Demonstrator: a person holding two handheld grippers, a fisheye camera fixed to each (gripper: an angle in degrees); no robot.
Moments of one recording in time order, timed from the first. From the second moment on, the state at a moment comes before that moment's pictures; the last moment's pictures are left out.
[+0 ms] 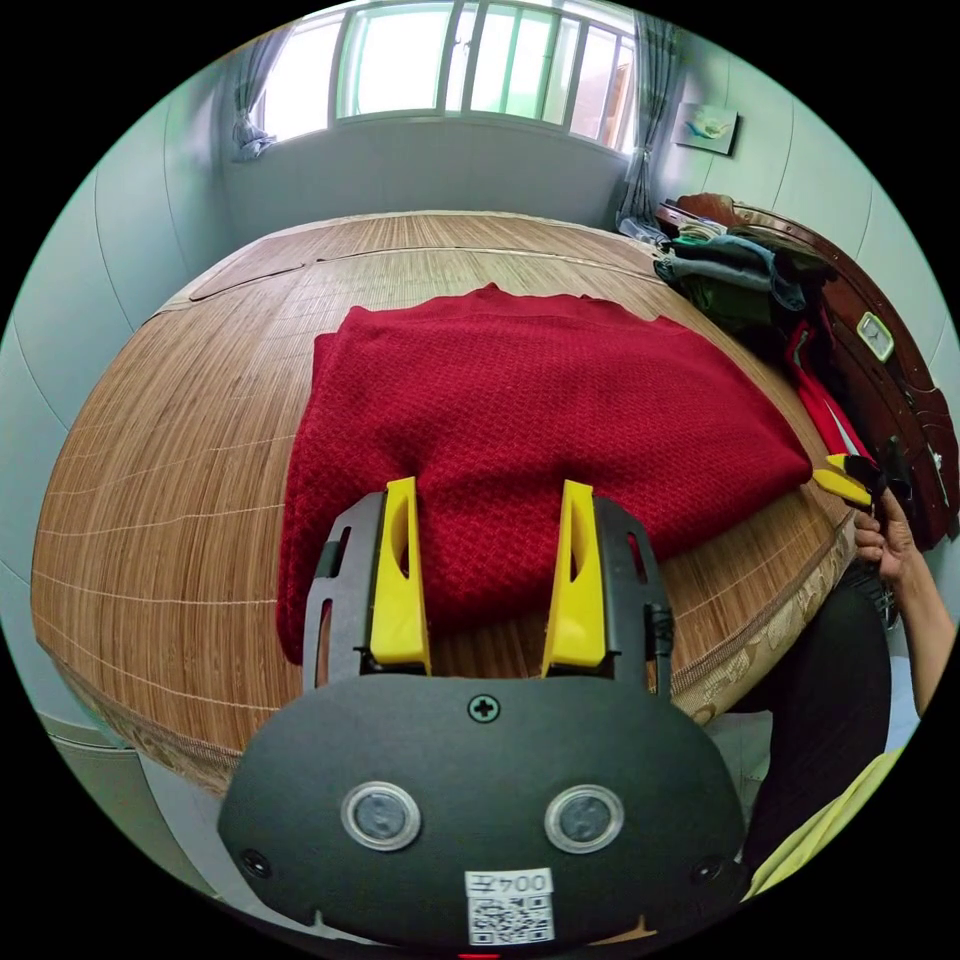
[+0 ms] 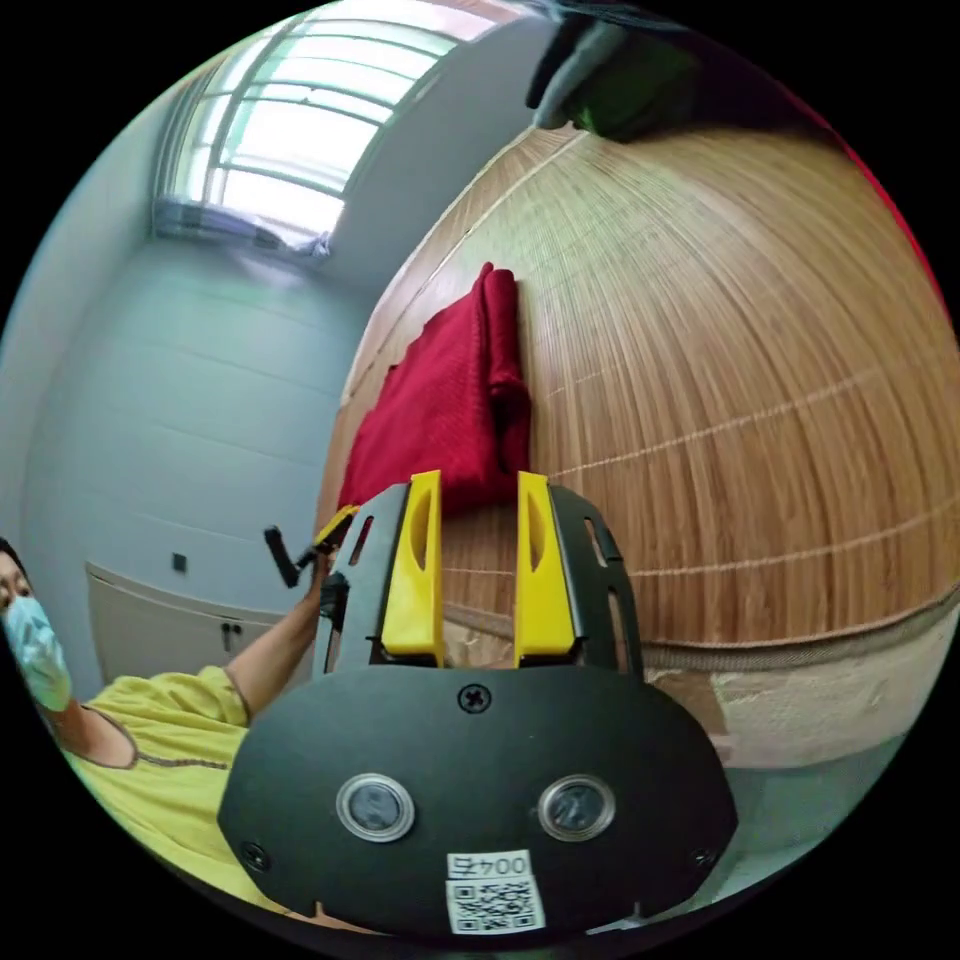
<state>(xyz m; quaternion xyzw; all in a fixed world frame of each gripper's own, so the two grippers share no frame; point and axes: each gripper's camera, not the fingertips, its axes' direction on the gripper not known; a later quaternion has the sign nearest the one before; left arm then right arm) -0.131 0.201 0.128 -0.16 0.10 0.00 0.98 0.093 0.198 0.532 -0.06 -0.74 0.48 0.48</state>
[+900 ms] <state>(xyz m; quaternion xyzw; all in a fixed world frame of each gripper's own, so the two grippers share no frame) 0.115 0.180 -0.030 -0.07 0.16 0.26 0.95 0.115 0.198 0.536 -0.09 -0.73 0.58 0.35</state>
